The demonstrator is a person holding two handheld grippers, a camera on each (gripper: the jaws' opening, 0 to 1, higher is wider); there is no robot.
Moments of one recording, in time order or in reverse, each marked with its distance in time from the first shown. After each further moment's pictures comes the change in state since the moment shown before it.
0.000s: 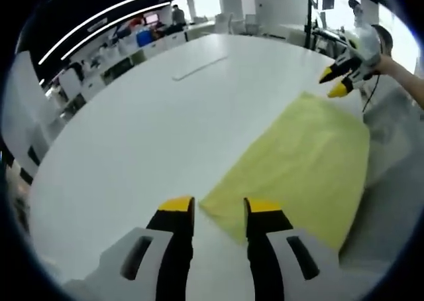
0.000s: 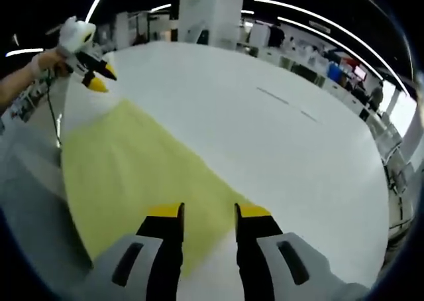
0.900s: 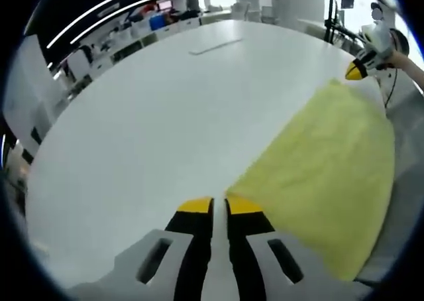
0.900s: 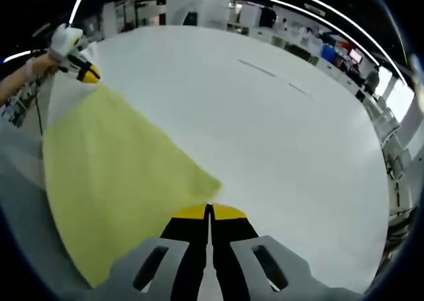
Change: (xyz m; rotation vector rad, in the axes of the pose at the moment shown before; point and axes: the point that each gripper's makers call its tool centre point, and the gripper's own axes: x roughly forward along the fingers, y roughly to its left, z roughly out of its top) left arm 0.041 0.039 -0.044 -0.095 0.070 0.057; right arm 0.019 -0.044 -0.039 0.071 0.121 -0.036
